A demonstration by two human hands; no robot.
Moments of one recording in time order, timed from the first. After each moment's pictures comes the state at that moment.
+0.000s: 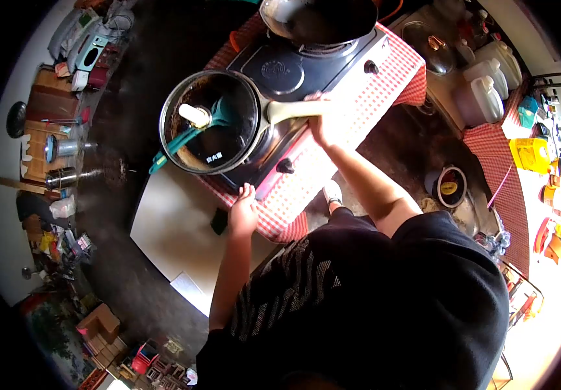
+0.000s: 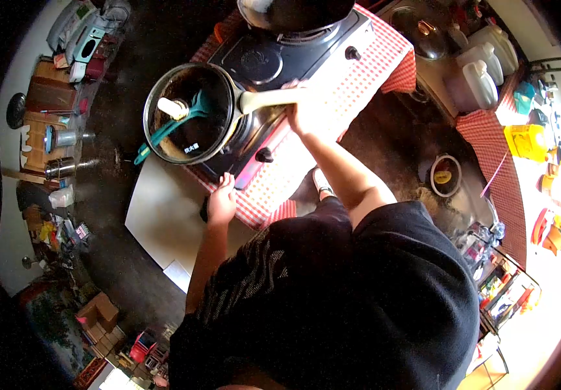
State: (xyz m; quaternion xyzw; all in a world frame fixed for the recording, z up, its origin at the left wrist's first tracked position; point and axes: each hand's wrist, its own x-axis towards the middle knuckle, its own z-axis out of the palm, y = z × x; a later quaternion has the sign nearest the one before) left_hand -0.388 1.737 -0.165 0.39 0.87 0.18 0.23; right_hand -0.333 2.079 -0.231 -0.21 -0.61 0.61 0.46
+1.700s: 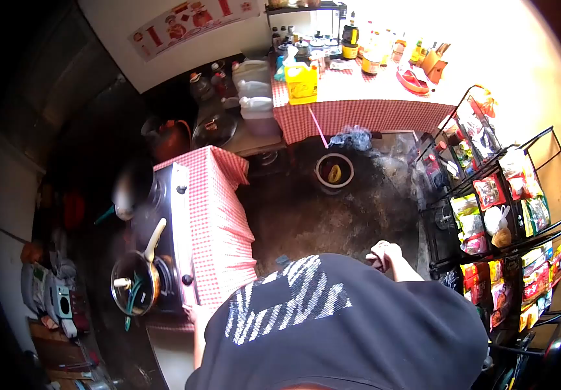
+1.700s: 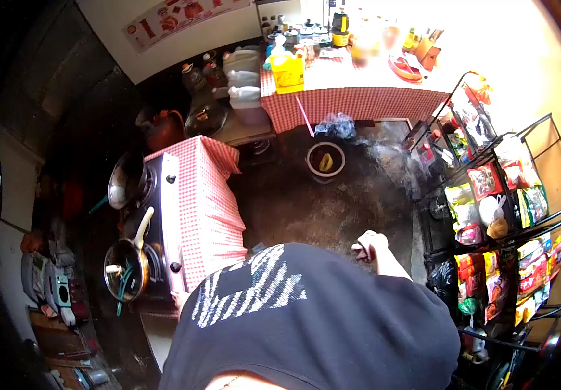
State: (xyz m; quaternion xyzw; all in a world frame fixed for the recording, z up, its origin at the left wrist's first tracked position) left_hand -0.318 1.760 -0.162 0.54 0.84 -0.04 0.12; right_hand 0.406 1.780 -0.215 -0.62 -0.69 0.27 -0.26
